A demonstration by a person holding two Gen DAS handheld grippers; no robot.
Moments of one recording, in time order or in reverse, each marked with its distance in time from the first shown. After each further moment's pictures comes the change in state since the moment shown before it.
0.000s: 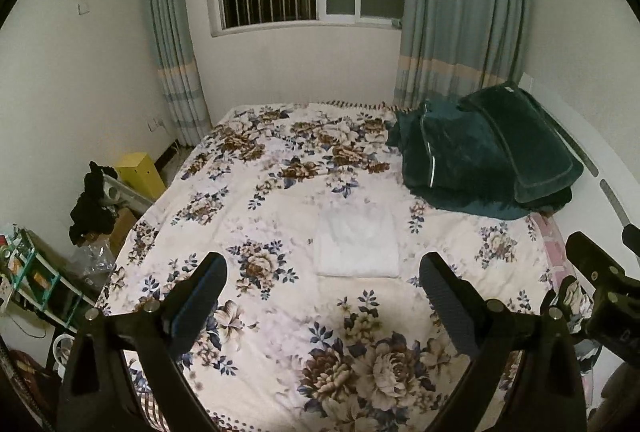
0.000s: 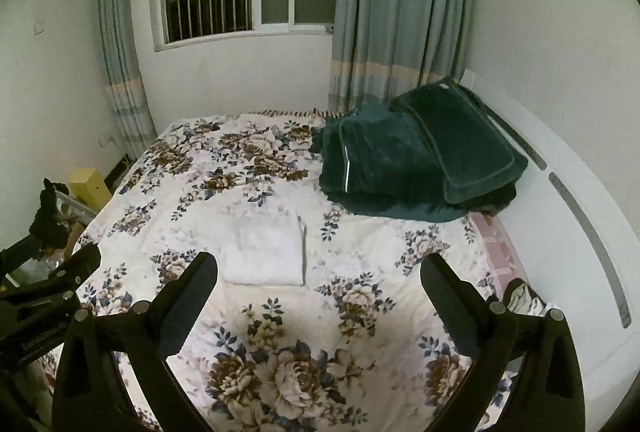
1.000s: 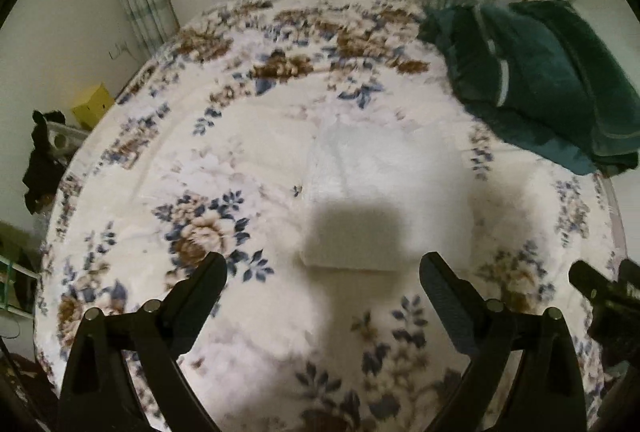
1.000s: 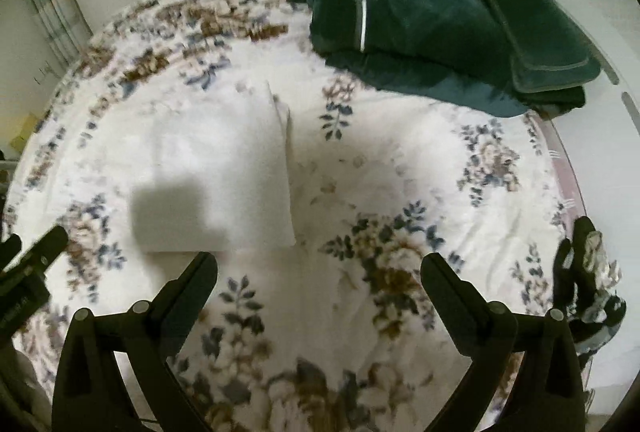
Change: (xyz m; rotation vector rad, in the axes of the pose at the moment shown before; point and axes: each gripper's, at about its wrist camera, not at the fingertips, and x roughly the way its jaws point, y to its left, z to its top) left arm 0.358 -0.007 -0.043 0.014 0.311 -0.016; right arm 0.451 0.029 -0.077 0.053 0.428 -0.068
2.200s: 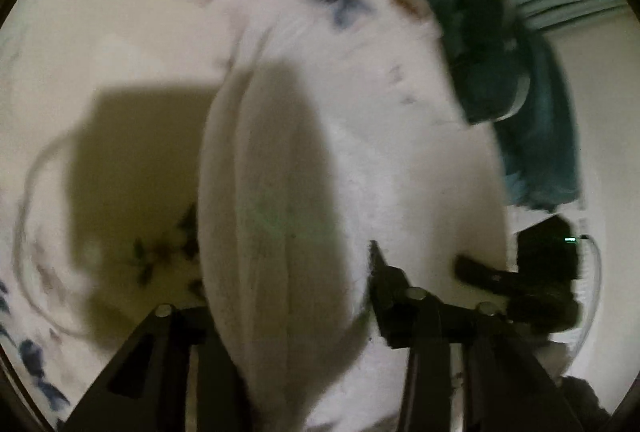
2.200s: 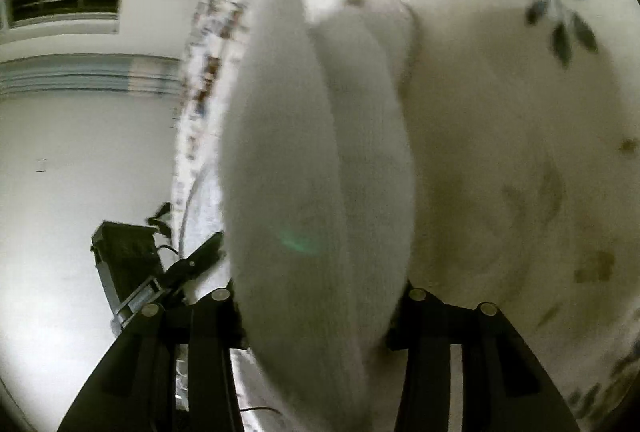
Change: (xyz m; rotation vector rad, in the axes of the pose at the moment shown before) left arm 0.322 0.037 0.055 -0.204 0.327 -0.608; right arm 0.387 0.009 0.070 0.326 0.381 0.849
